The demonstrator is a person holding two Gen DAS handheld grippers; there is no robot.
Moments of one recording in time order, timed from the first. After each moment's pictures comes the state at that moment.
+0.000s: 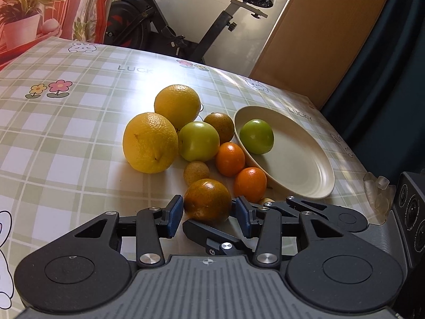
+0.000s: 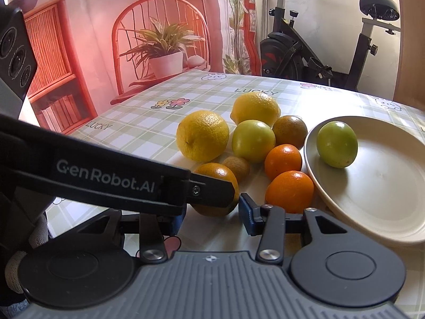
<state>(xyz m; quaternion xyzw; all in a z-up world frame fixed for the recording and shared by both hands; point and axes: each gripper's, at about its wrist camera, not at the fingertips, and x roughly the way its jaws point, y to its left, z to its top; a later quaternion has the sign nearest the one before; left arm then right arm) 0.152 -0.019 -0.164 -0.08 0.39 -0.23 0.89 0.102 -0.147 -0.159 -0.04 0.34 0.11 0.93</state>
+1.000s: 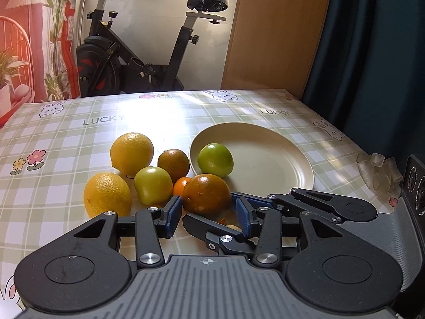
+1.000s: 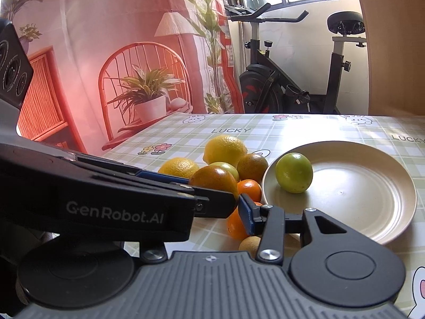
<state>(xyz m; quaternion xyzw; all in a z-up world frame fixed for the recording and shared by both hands) 0.140 -0.072 -0.127 0.04 0.34 -0.26 0.90 0.074 -0.182 -0.125 0.01 0.26 0.08 0.96</state>
